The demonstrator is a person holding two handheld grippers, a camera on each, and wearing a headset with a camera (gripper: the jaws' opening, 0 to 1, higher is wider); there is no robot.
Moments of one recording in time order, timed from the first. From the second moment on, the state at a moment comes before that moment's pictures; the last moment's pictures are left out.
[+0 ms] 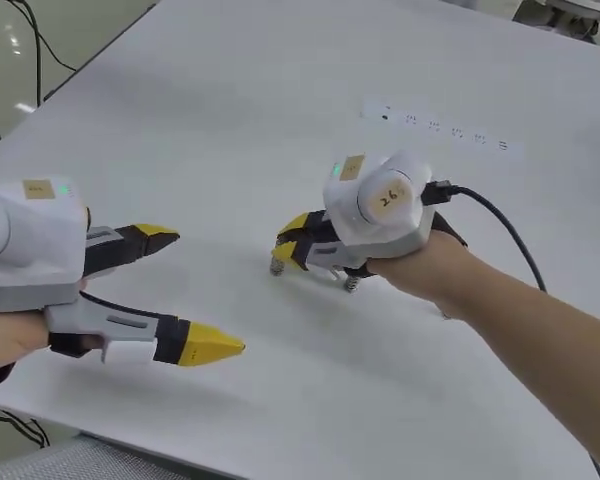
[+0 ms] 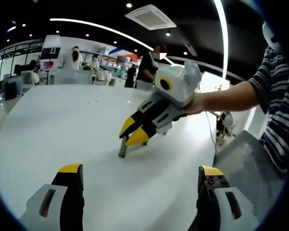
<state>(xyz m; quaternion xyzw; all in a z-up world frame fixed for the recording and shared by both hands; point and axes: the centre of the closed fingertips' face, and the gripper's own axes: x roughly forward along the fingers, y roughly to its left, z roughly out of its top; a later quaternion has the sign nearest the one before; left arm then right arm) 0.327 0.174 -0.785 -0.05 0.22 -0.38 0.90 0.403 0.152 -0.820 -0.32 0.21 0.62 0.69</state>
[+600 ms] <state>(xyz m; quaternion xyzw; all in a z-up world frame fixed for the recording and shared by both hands) 0.328 0.172 -0.783 -0.05 0.22 -0.38 0.90 0.401 0.152 -0.818 -0.30 0.22 0.62 0.69</state>
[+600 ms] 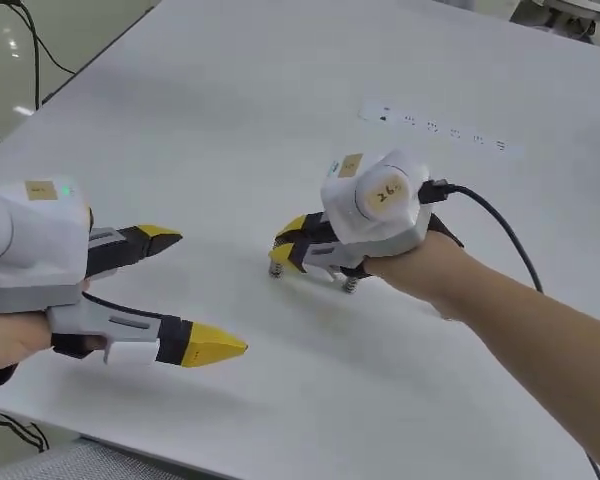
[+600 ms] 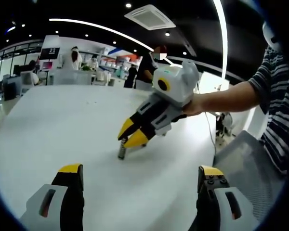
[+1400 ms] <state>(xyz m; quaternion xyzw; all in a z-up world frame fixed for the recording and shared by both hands) 0.341 0.156 -0.765 -0.03 0.21 -0.40 0.89 0.395 0.118 -0.780 -0.21 0.21 0.61 0.74</state>
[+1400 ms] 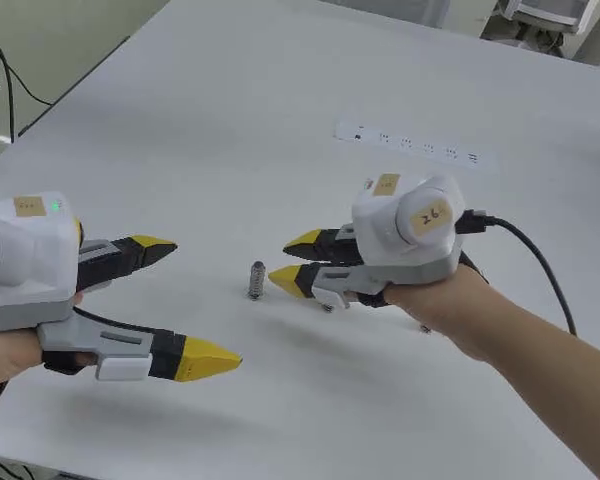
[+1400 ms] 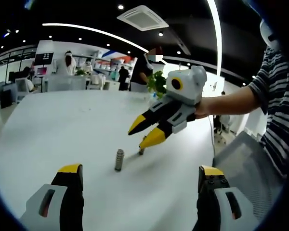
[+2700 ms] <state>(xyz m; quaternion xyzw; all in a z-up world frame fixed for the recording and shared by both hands) 0.354 0.140 -0.753 -0.01 0.18 -0.42 0.89 0.372 -0.014 -0.764 -0.10 0.16 0.50 0.84</state>
